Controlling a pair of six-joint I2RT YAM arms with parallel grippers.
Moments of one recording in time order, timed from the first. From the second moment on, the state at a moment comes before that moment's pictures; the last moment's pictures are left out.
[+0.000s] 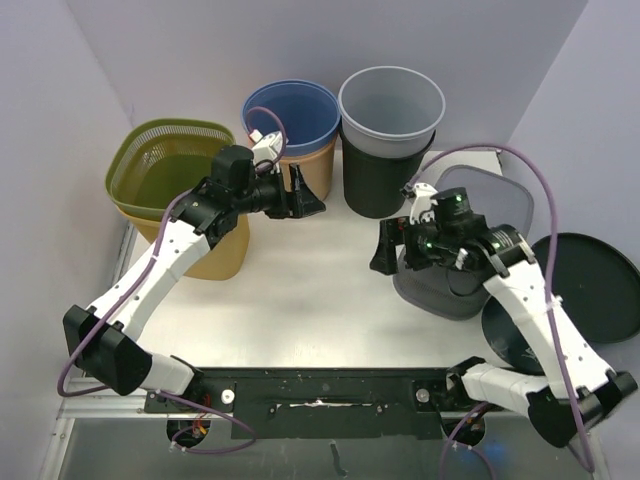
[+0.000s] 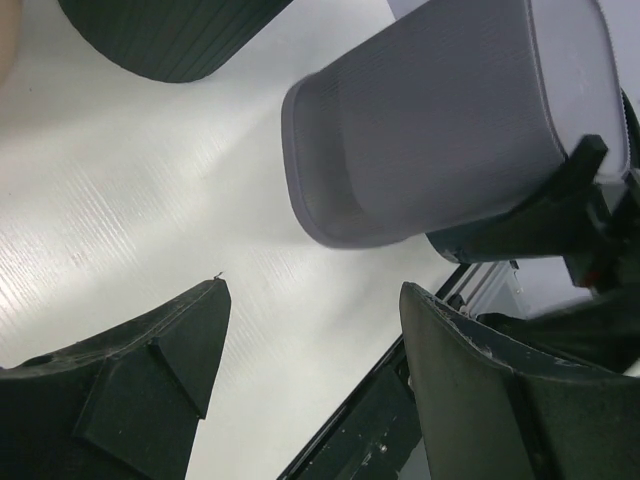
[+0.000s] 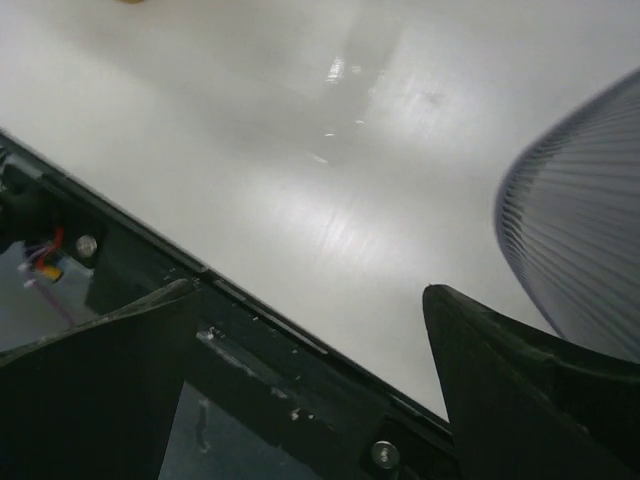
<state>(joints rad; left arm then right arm) -0.51 1.42 1.41 -0.43 0.42 -0.56 0.45 1.08 1.29 -1.00 -0.31 0.25</state>
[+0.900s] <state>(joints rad) -0.49 1.37 1.39 -0.41 0.44 -0.57 0.33 1.16 1.52 -1.10 0.10 0.23</state>
